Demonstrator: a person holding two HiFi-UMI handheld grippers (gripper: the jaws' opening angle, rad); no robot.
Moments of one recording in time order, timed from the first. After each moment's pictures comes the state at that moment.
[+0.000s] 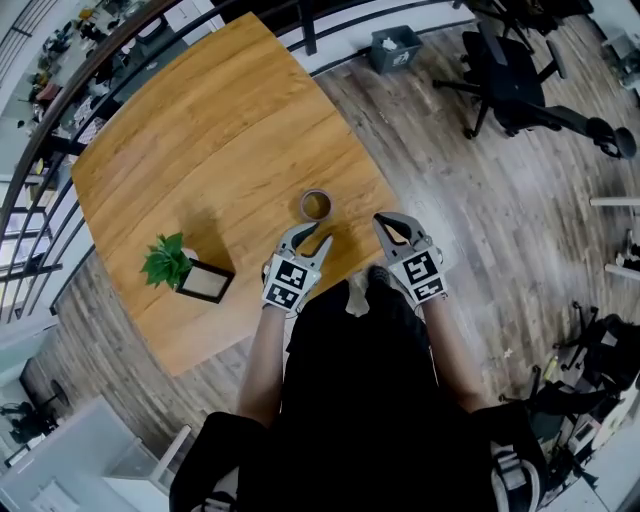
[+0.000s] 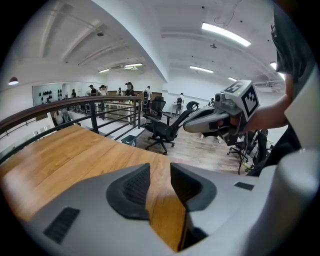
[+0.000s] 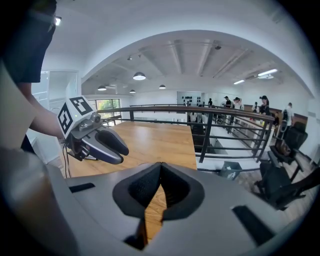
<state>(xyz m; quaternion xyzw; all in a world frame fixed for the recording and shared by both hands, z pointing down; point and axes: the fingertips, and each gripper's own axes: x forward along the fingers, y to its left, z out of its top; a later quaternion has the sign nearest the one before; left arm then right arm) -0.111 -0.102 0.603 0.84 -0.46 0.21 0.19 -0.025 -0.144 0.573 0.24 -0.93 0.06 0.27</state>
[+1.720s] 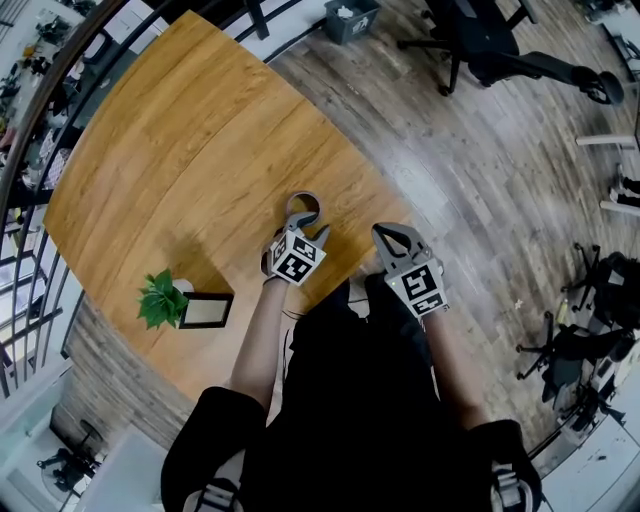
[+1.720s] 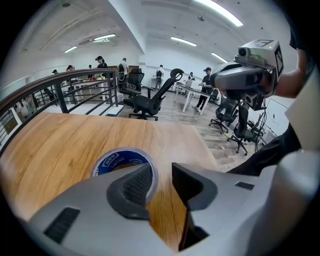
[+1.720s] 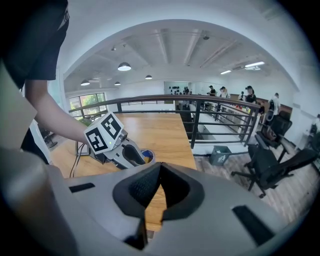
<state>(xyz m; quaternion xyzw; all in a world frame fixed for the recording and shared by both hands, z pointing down) -0.097 -0.126 0.732 0.86 -0.31 0.35 0.22 -0.011 -0.120 0.605 0.31 -0.89 0.10 0.31</state>
